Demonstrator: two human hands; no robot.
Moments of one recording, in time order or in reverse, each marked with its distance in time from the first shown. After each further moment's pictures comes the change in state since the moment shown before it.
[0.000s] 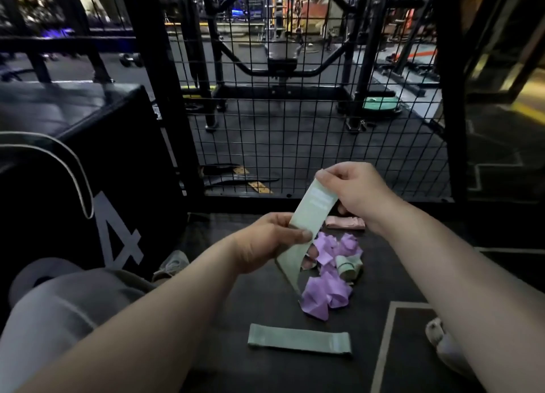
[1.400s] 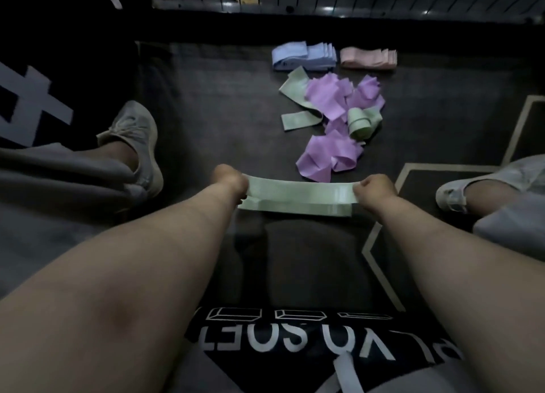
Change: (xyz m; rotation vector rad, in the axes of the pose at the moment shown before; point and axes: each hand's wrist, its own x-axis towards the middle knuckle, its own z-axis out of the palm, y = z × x) left_hand 0.065 -0.277 -0.115 0.371 0.917 -0.807; right_hand -0.039 0.364 0.075 -0.495 -0.079 0.887
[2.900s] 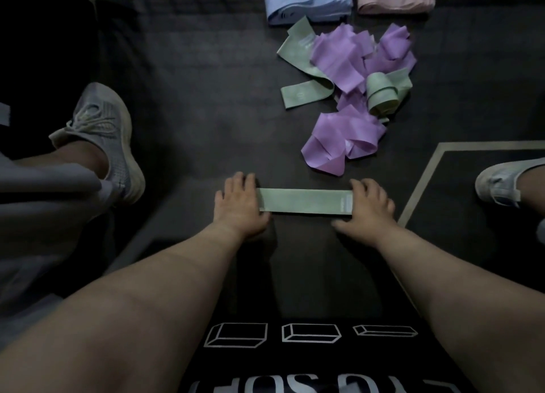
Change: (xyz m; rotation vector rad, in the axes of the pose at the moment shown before) left_hand 0.034 -0.058 0.053 0.971 -0.052 0.529; right_hand 0.022 0.041 0.074 -0.537 -0.139 -0.288
